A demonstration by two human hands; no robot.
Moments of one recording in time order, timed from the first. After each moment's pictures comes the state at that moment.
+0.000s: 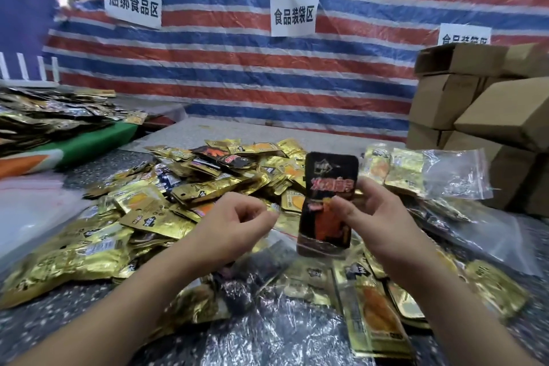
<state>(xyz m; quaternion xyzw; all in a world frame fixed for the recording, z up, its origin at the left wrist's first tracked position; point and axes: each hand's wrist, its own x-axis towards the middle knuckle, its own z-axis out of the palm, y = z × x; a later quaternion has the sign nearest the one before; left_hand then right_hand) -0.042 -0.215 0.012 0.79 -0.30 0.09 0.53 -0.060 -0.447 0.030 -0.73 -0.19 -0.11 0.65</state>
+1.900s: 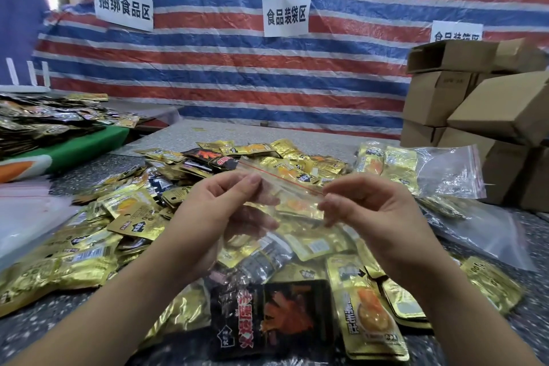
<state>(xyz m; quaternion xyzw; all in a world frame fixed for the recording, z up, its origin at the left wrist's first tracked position) -0.062 -0.224 0.040 0.59 -0.20 0.02 0.78 -0.079 -0.445 0.049 -0.70 -0.28 -0.12 0.65</state>
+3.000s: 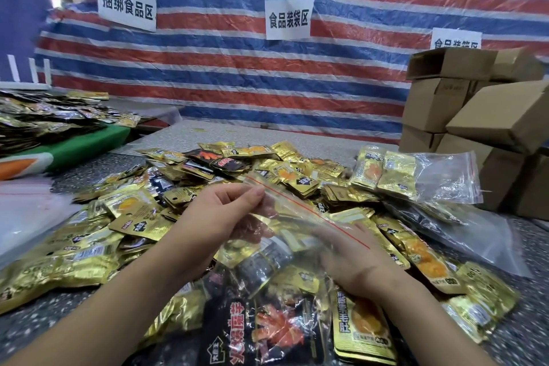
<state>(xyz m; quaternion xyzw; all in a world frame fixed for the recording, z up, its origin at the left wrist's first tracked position) -0.056 -0.221 0.033 0.65 -0.17 -0.01 0.74 -0.030 -0.451 -0.008 -0.99 -0.13 -0.10 0.05</state>
